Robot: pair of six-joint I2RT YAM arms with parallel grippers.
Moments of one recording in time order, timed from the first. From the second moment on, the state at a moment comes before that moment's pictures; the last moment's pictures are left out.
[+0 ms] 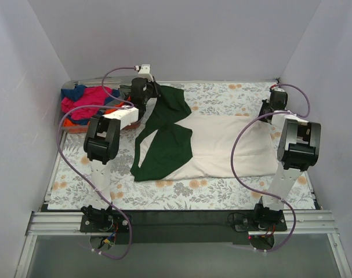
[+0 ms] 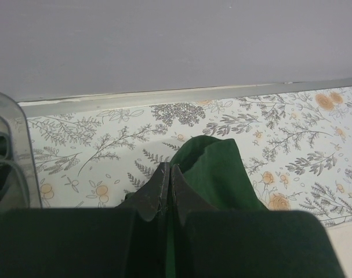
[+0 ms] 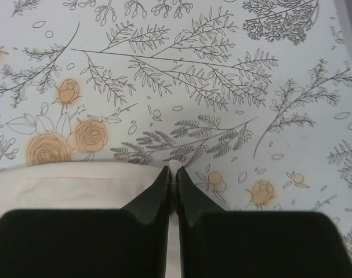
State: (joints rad) left arm -0.30 2.21 1.57 0.48 0.06 -0.25; right arm -0.15 1.98 1.28 -0.05 0.03 0.12
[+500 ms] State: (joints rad) left arm -0.28 1.95 1.26 0.61 0.06 -0.32; right arm -0.15 1.65 1.04 -0.01 0.02 0.12
